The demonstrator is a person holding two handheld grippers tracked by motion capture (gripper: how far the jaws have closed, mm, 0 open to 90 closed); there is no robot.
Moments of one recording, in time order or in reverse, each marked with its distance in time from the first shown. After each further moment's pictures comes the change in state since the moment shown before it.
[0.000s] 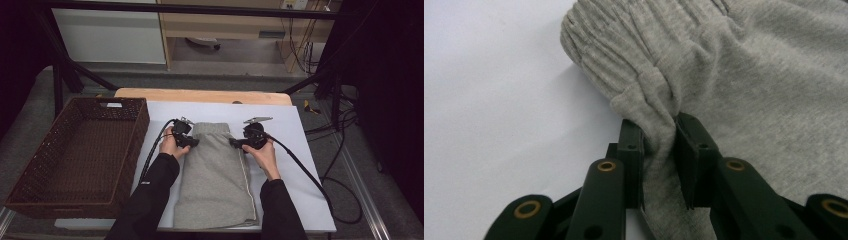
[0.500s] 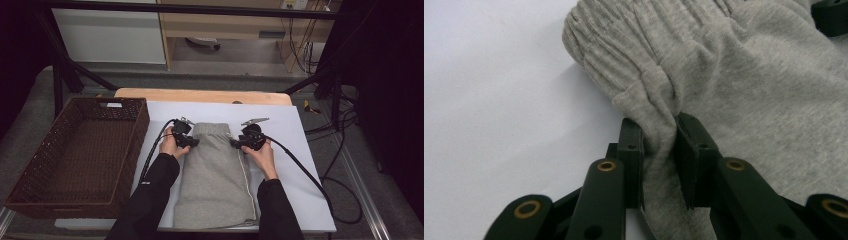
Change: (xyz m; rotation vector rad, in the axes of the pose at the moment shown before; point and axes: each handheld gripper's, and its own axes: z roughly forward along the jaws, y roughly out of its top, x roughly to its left) left arm 0.000 0.000 0.000 0.000 0.002 0.005; right arm -0.003 -0.004 0.011 0.049 0.028 -0.030
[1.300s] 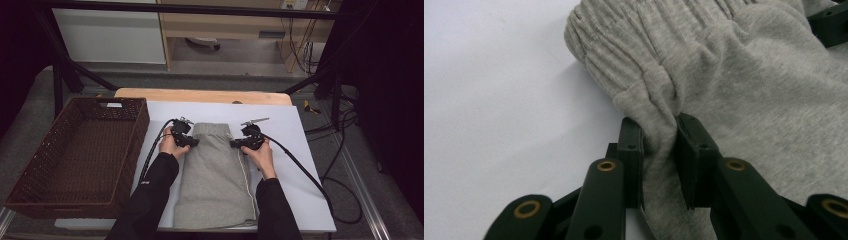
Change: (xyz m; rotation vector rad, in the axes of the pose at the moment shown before) left arm 0.002 0.000 -0.001 -0.001 -0.012 -0.017; right arm 0.002 0.000 0.002 0.045 0.085 0.088
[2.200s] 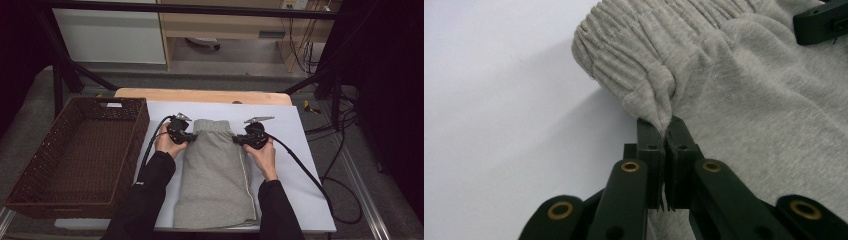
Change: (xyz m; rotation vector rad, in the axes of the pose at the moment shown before) left arm -0.007 0.008 -0.029 -0.073 -0.005 0.031; right arm 0.009 0.005 -0.024 -0.100 -0.023 -0.053
